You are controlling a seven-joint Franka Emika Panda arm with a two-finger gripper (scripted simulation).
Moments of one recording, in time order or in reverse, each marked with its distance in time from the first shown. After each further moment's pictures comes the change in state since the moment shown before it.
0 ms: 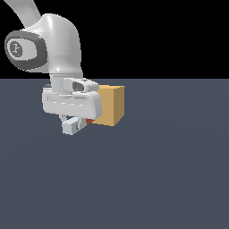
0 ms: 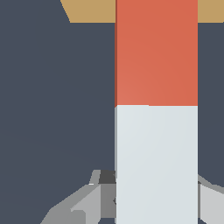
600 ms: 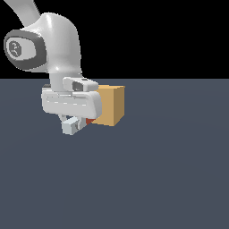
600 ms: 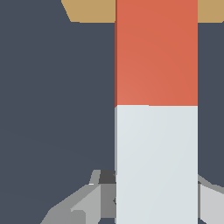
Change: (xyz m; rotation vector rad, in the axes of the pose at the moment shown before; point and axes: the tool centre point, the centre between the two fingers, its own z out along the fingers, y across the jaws) arm -0.002 0.001 -0.001 -0.003 0.002 -0.004
